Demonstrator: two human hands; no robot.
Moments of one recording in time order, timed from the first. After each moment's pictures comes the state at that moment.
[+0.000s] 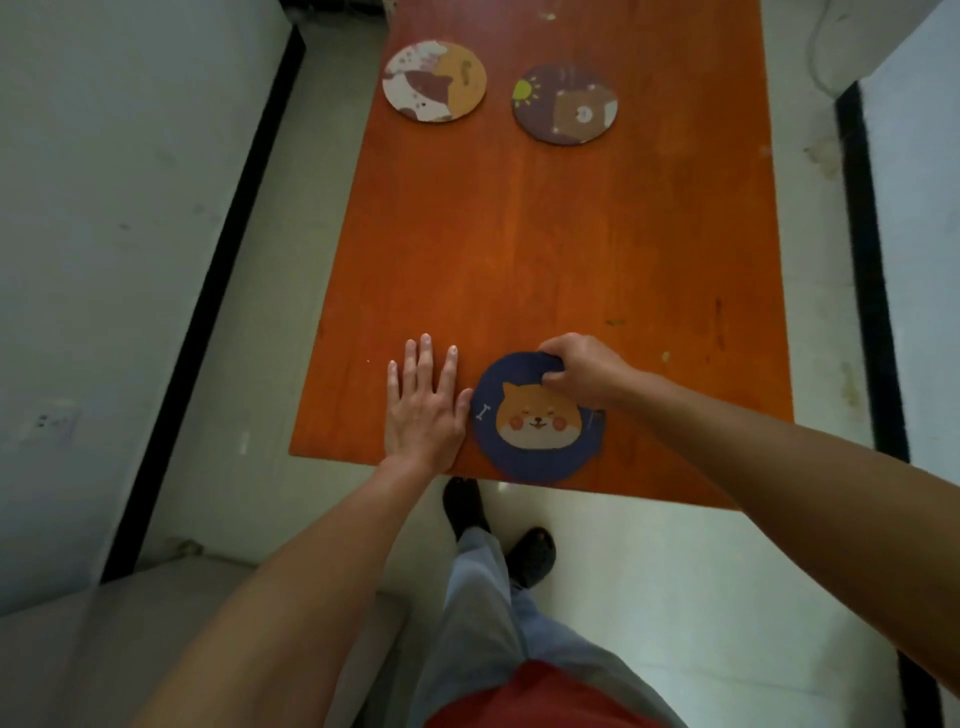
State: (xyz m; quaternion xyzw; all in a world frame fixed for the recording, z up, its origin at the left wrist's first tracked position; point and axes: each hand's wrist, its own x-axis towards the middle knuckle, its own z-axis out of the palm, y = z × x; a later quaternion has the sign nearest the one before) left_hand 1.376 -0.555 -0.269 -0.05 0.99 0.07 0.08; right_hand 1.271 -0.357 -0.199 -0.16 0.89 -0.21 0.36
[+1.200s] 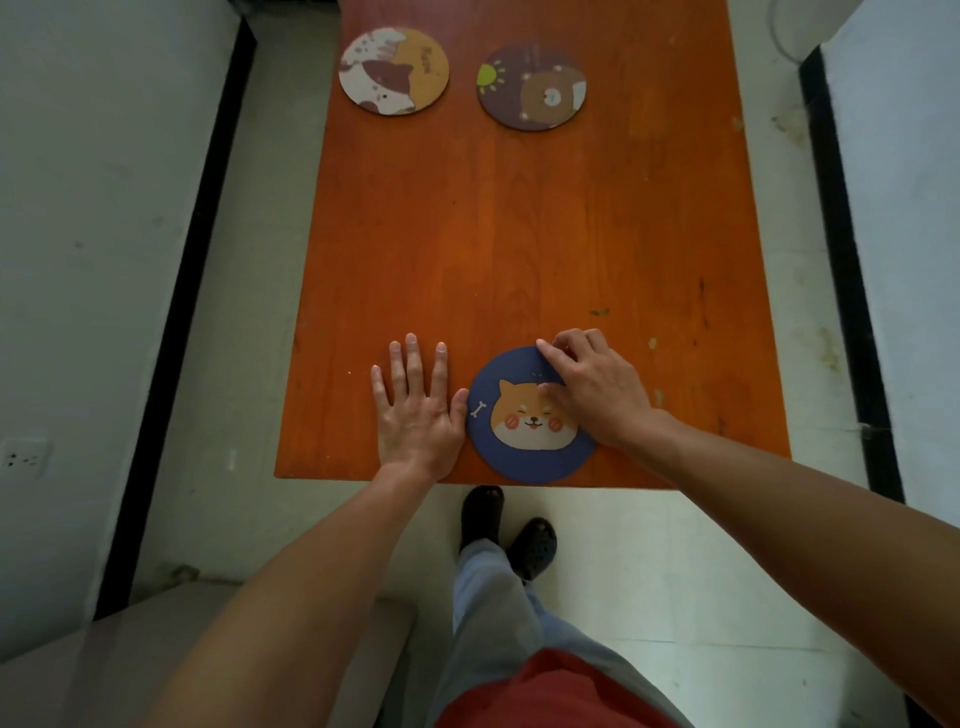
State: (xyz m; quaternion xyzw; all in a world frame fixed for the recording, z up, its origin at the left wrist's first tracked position) left_hand 1.373 -0.551 -0.283 -0.04 0.99 0.05 0.08; right_hand 1.309 -0.327 -0.241 -0.23 0.96 -0.06 0.12
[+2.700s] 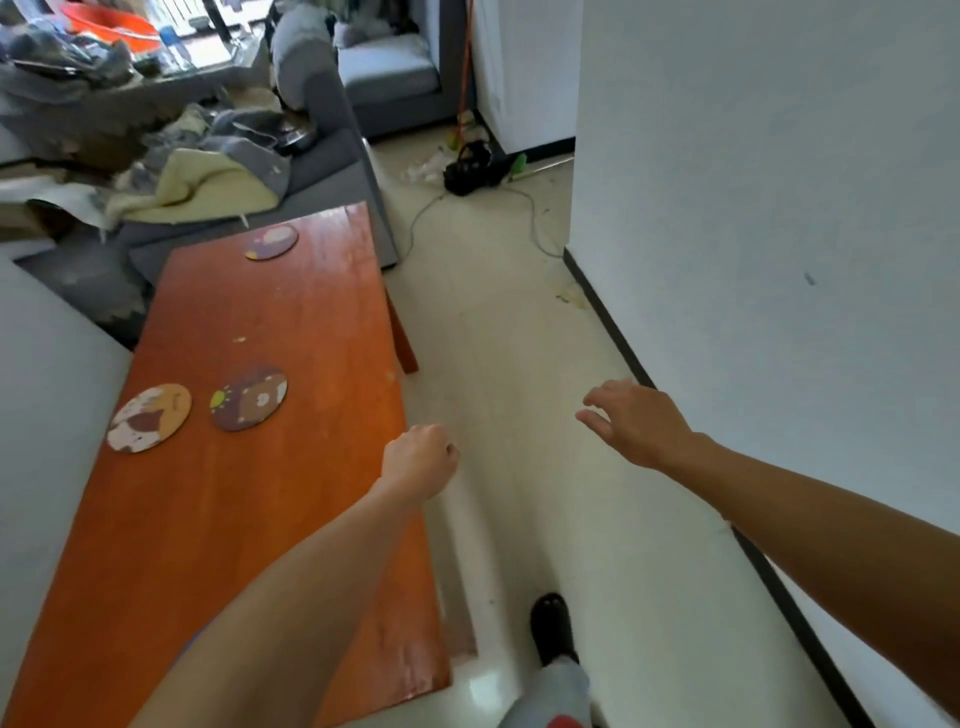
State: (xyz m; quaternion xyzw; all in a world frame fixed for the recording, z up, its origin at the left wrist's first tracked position) left_hand 1.188 -0.100 -0.099 0.11 0.98 0.06 0.13; right_hand 1.232 0.188 -0.088 -0.04 0.99 -0.12 0.00
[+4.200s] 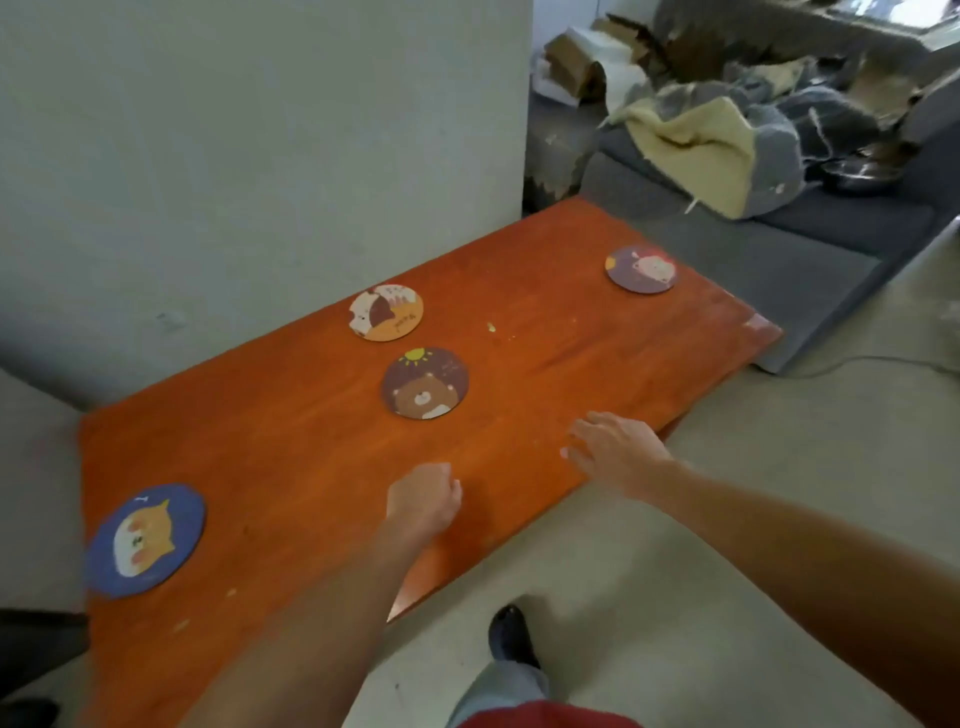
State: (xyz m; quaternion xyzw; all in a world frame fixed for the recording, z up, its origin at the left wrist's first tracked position) left_hand 0.946 -0.179 -0.166 -0.49 0.85 0.16 0.10; right_hand 0.702 -0.067 -0.109 -0.64 0.76 -0.01 0.13
